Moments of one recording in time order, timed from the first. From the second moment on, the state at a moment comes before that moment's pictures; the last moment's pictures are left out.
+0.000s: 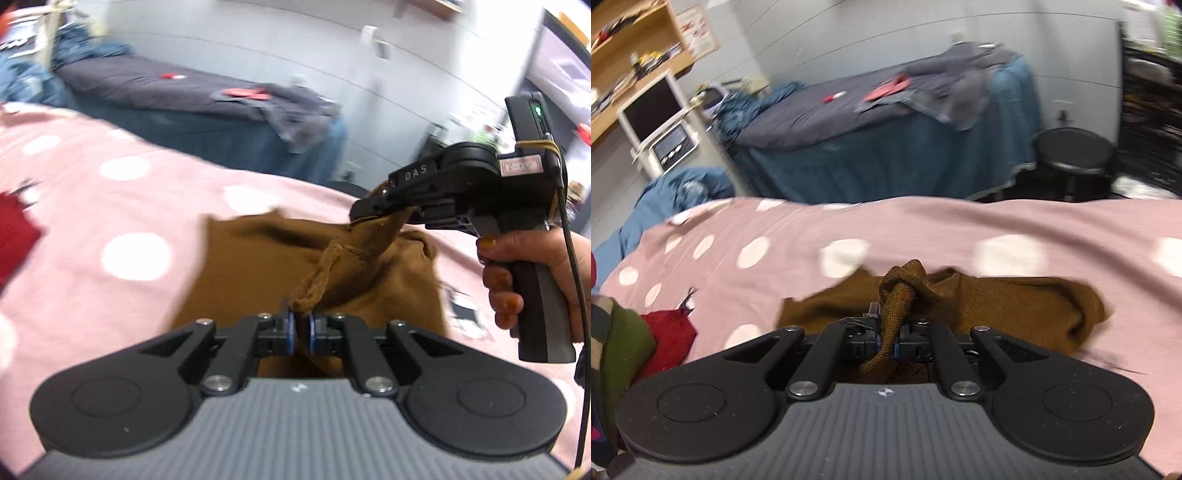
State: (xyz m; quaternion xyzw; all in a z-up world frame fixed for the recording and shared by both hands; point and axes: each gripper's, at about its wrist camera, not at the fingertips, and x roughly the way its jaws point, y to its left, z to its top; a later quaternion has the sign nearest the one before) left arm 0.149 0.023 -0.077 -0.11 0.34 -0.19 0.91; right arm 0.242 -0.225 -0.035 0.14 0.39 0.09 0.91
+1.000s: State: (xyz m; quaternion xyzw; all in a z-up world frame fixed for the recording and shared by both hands) left arm 0.136 0.074 -0.099 -0.14 0.38 -0.13 0.90; right arm 0.155 -0.281 -0.054 0.15 0.34 0.02 0.93
